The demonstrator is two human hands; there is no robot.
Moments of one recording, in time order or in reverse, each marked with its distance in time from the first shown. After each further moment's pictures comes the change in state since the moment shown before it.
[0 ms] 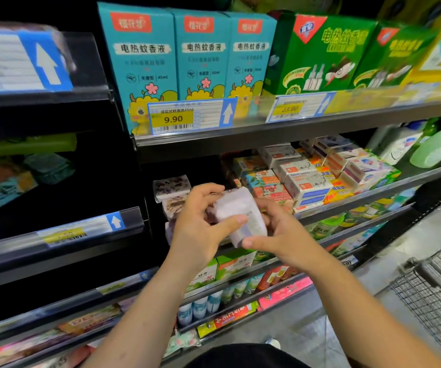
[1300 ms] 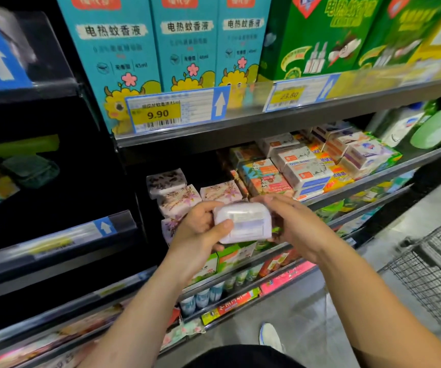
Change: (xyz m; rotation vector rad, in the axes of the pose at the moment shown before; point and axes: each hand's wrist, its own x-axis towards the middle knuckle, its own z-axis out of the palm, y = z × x) left_hand 0.003 -0.027 -0.009 0.029 -0.155 -0.339; right_hand 0.007 -0.006 -0.013 0.150 0.173 0.305
